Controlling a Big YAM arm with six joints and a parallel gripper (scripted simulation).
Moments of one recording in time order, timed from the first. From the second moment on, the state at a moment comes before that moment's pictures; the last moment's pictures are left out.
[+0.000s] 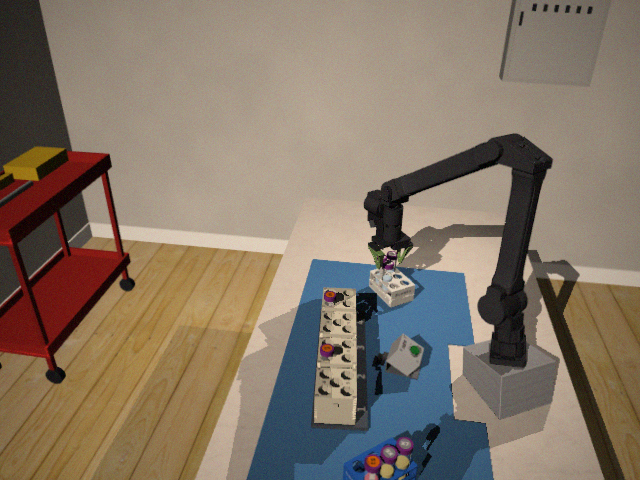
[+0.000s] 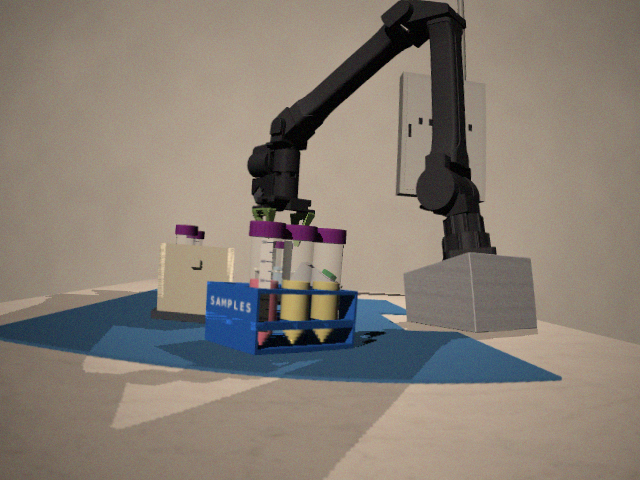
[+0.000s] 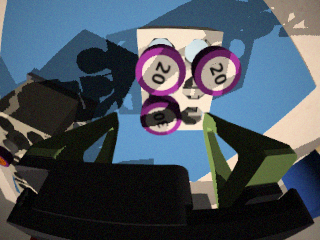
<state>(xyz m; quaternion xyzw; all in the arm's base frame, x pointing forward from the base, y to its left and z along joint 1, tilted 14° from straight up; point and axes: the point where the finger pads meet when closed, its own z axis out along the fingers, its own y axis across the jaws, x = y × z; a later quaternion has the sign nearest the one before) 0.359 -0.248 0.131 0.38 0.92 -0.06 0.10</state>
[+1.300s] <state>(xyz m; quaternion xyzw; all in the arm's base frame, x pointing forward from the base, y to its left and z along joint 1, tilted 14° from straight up) 0.361 -0.251 0.128 0.38 0.92 -0.06 0.10</state>
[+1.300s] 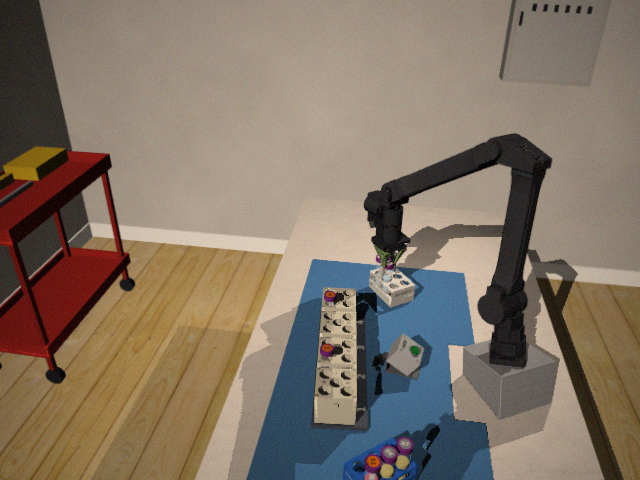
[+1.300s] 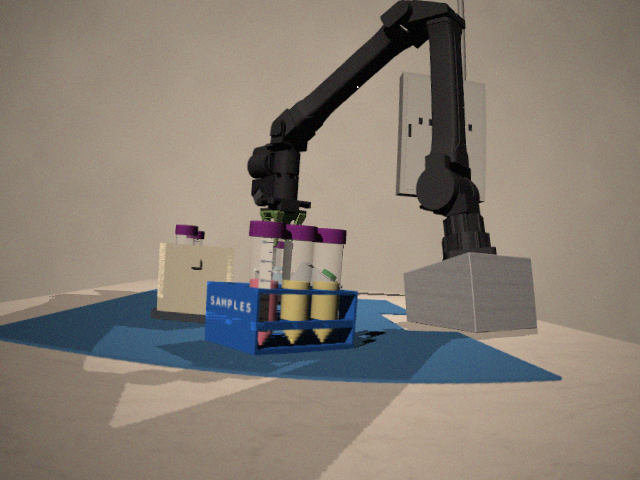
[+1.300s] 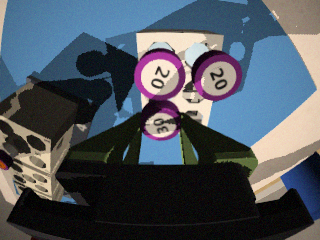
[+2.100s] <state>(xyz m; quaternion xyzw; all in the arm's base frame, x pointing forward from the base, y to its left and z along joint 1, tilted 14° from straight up) 0.354 -0.240 0.189 0.37 0.92 -0.06 0.10</state>
